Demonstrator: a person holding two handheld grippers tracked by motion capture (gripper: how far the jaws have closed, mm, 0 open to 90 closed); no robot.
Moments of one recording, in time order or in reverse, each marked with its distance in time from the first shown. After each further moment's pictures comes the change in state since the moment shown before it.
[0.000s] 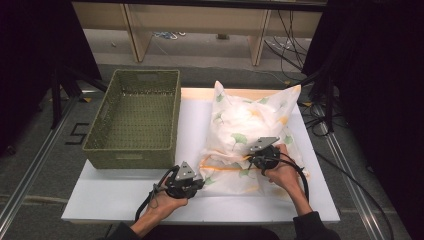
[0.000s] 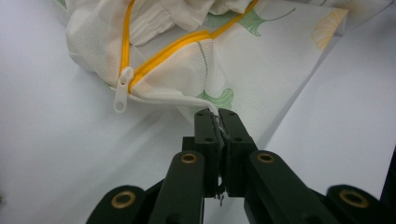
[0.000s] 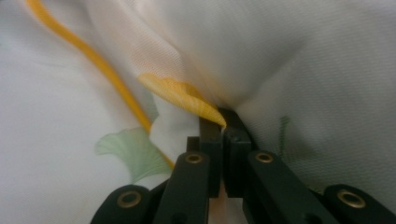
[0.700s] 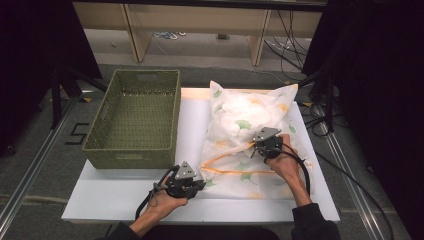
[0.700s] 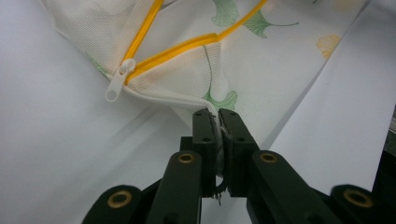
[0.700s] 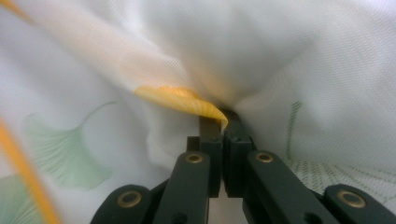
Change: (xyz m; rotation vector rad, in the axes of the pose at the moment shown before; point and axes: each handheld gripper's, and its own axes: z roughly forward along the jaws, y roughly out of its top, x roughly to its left) left arm 0.004 -0.001 0.001 -0.003 -0.039 0.001; right arm -0.026 0.011 -0.002 0.005 -0.151 -0.066
